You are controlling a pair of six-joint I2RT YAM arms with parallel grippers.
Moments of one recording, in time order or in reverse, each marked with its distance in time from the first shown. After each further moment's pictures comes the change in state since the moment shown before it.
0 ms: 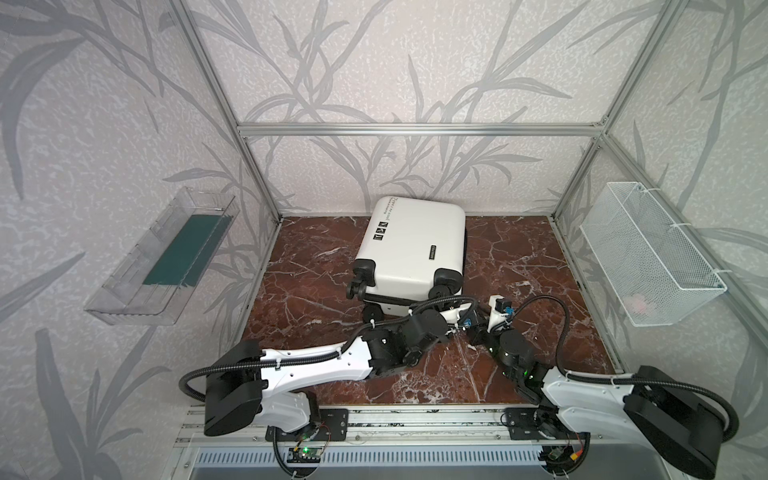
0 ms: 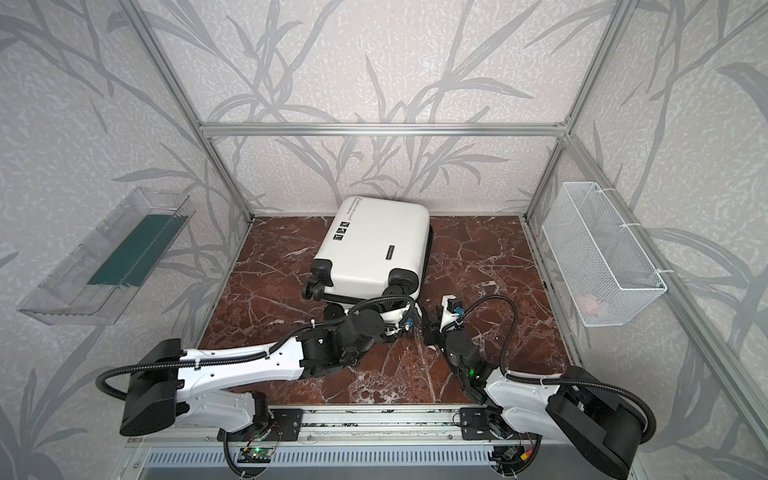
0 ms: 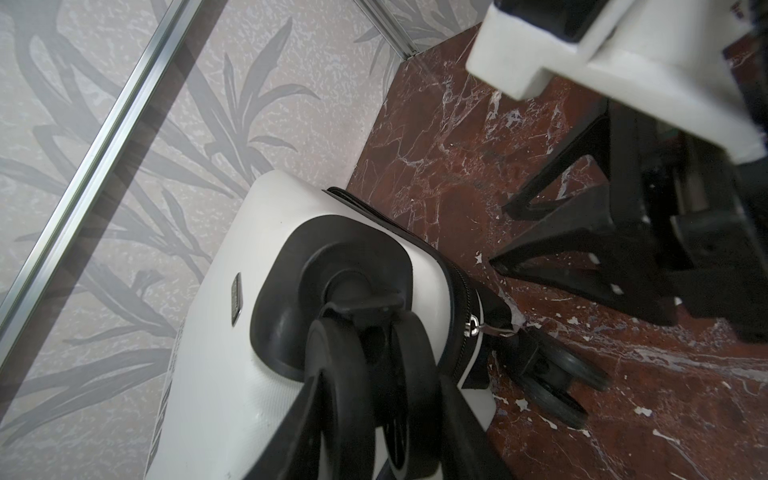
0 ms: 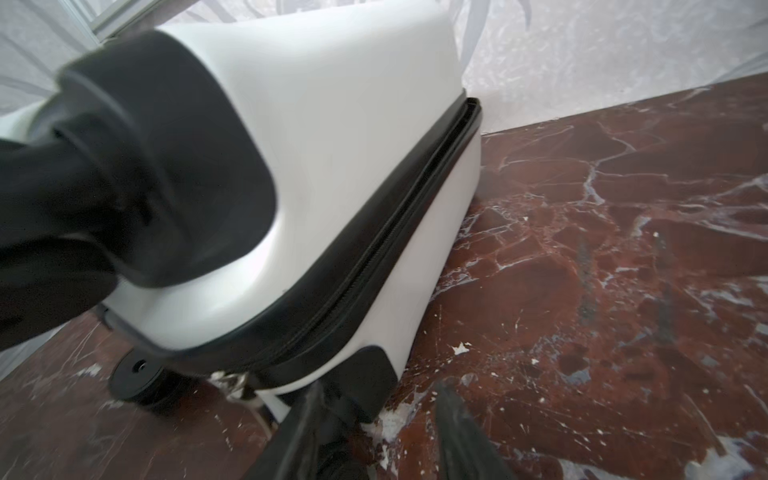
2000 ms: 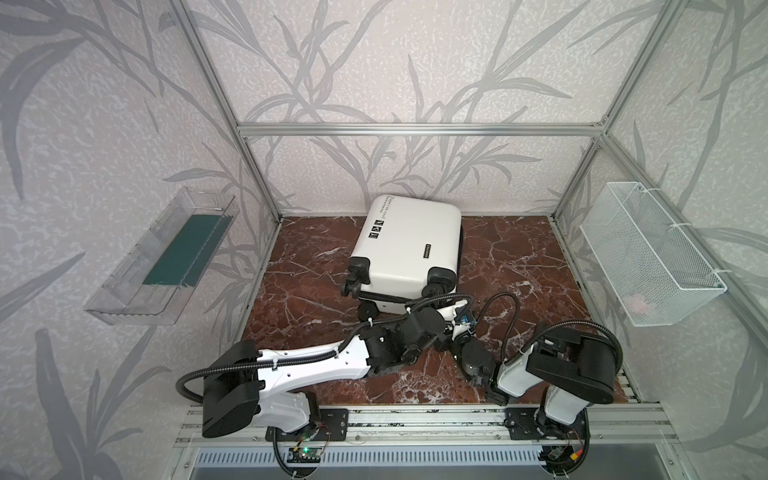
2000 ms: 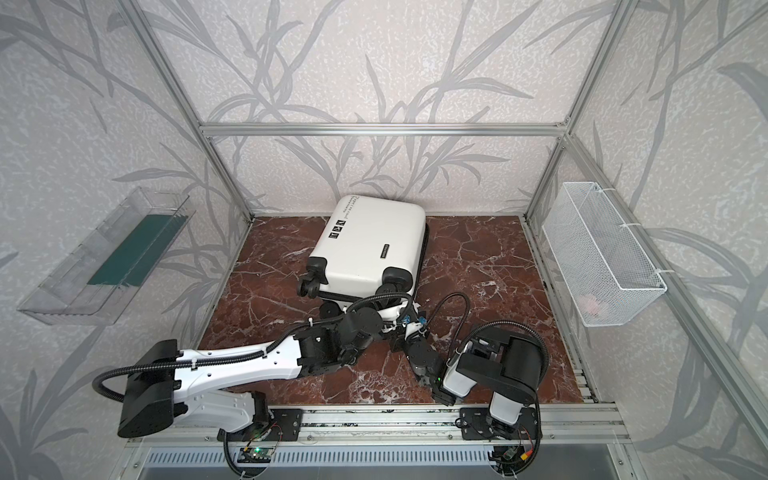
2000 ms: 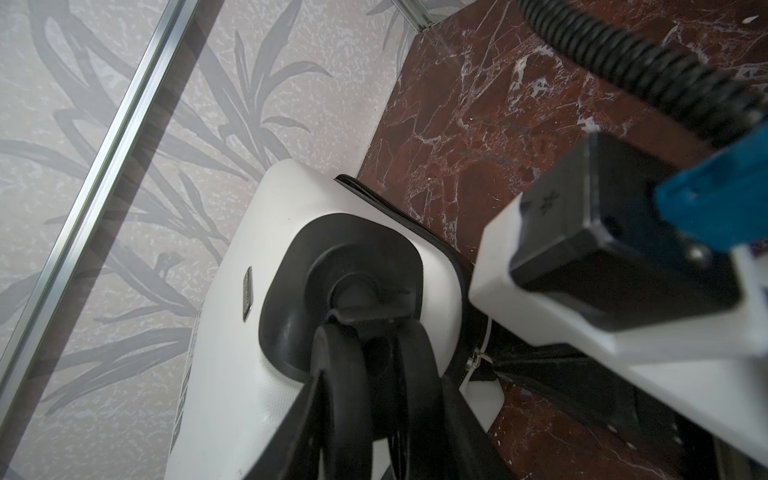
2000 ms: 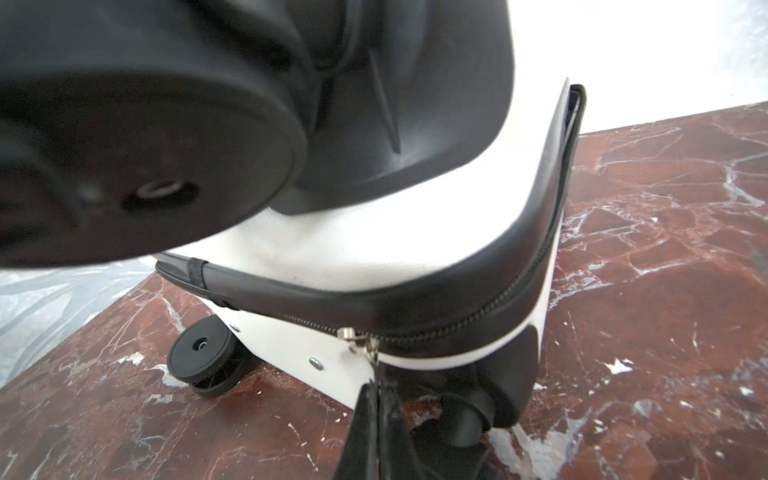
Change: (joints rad) left arm 0.008 -0.014 0.001 -0.035 -0.043 0.018; right arm 0.296 0.649 0.169 0.528 0.314 0.019
